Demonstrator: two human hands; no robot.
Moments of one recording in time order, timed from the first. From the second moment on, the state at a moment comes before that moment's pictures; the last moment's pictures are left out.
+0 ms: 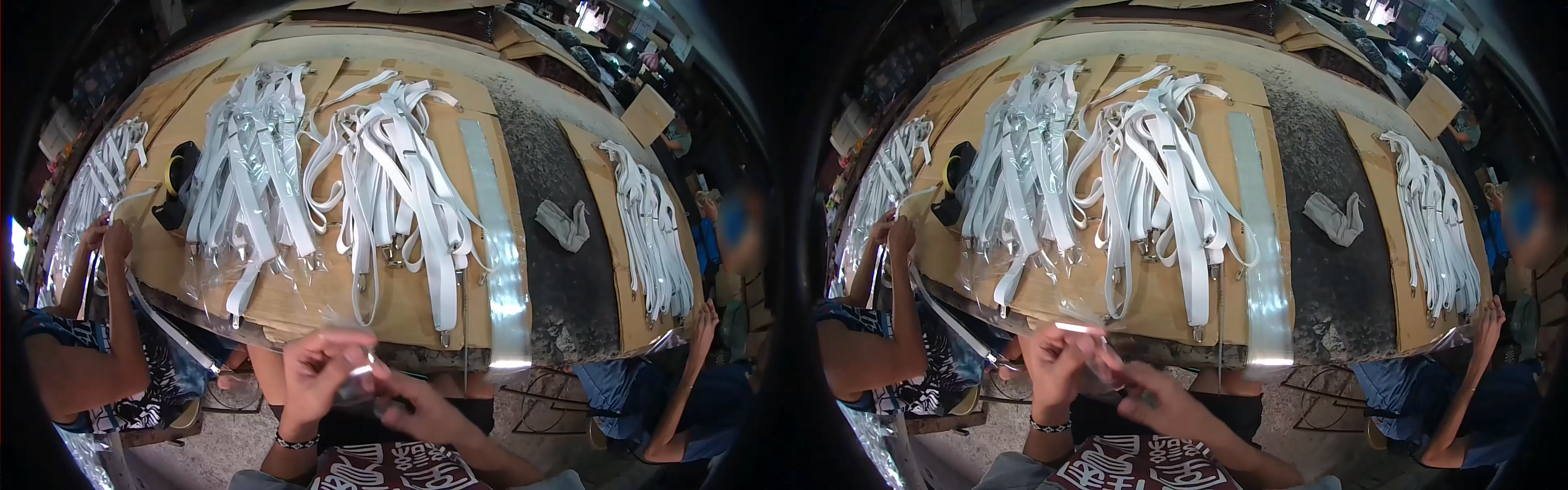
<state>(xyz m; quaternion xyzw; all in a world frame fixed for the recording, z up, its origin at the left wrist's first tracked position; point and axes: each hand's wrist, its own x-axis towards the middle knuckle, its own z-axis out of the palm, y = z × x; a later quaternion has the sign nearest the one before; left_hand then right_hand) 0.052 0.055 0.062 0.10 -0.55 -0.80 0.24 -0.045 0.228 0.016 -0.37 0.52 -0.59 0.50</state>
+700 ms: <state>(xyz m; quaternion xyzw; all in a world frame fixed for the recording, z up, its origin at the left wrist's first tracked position) 0.065 0.085 0.008 -0.02 -0.79 -0.61 -0.06 -0.091 0.220 0.053 -0.10 0.54 -0.77 0.32</state>
